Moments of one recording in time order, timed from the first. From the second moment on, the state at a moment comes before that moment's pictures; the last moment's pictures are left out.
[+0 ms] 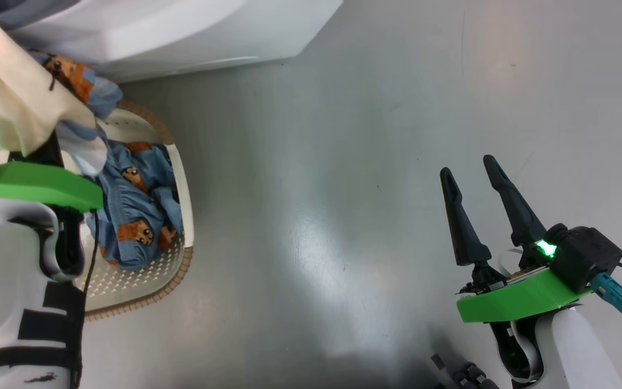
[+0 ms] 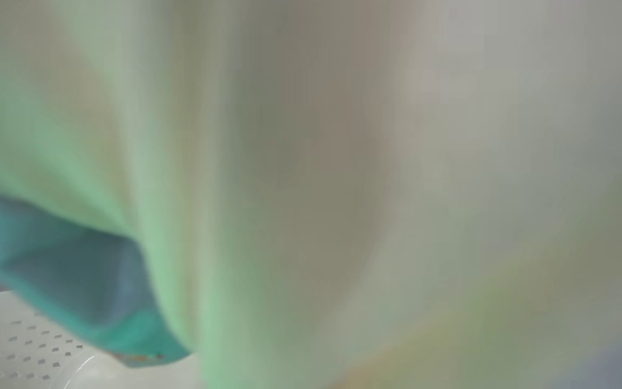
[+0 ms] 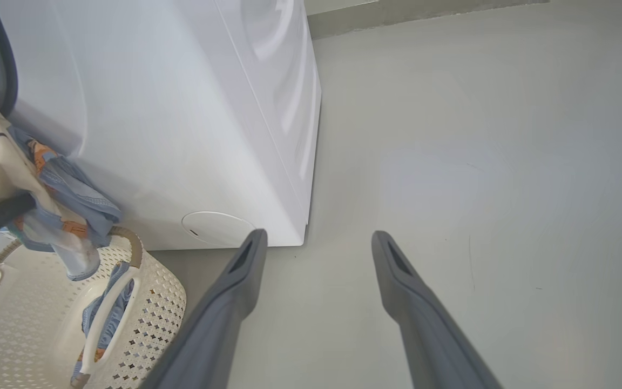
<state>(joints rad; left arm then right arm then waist) -0.72 0.13 0.02 0.60 -0.40 -0.13 -0.26 -0.25 -0.05 0.11 0.01 0.25 0.13 -0.26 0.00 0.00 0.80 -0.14</state>
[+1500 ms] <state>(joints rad) -0.90 0.27 0.06 0.33 -0.31 -0.09 -0.10 -0.25 -0.05 0.13 0.05 0.29 0.13 -0.26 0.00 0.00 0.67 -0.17</state>
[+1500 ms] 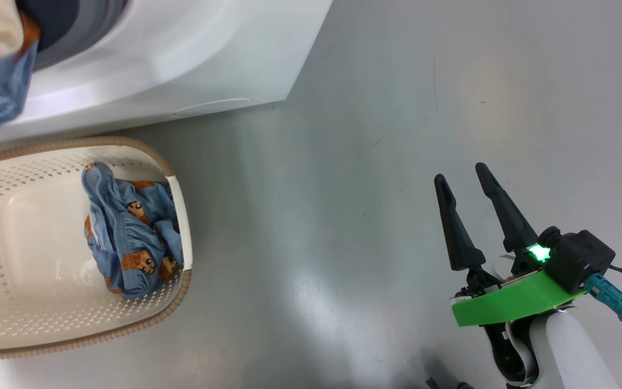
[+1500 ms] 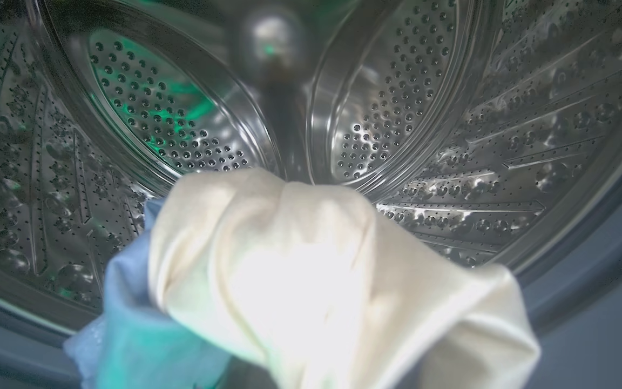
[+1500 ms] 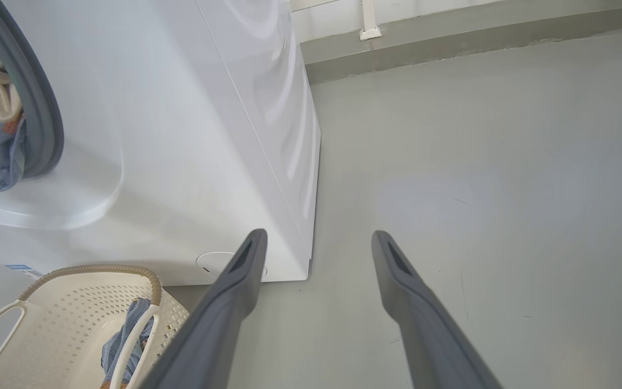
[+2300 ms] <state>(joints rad) -1.21 0.32 -0.02 0.69 -0.27 -0.08 -0.06 -0.25 -0.05 0.15 0.04 0.30 0.13 -0.26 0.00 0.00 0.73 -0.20</state>
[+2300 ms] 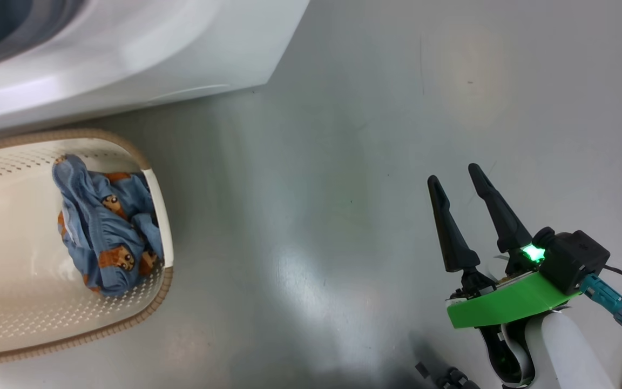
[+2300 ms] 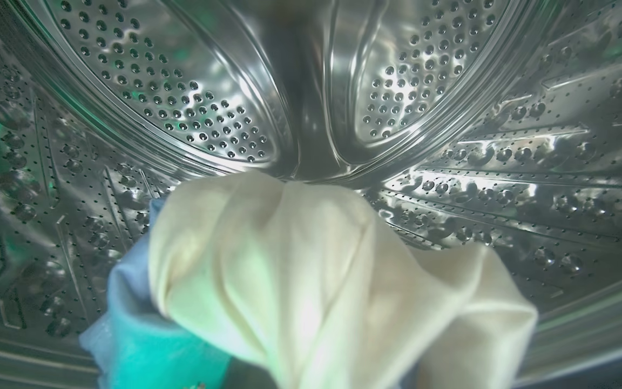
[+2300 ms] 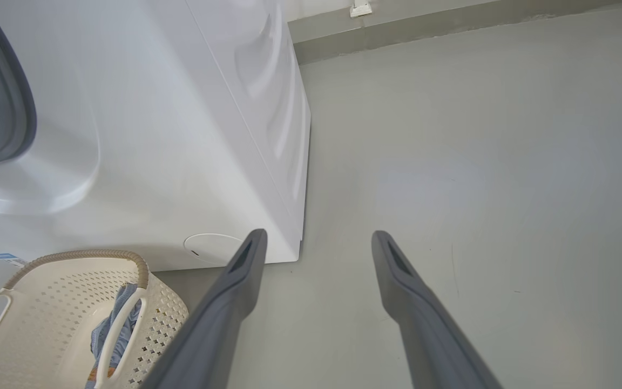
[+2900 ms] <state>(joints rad) -1.42 0.35 -0.10 0.80 -0.16 -0.06 -0.25 -0.25 -0.05 0.15 0.03 0.30 0.13 -0.26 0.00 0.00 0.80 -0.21</state>
